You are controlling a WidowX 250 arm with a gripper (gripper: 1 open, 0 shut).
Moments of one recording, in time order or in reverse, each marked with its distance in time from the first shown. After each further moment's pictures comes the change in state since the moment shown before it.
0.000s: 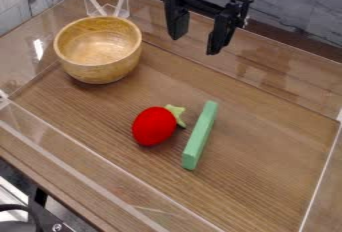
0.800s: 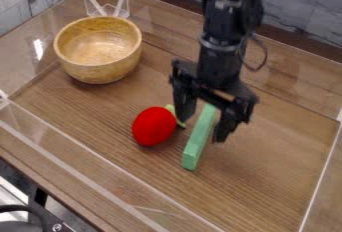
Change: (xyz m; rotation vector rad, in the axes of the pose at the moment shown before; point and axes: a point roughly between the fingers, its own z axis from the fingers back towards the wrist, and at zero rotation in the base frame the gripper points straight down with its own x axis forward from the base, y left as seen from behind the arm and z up) arm -0.046 -0.050 -0.080 -0.016 0.043 -0.046
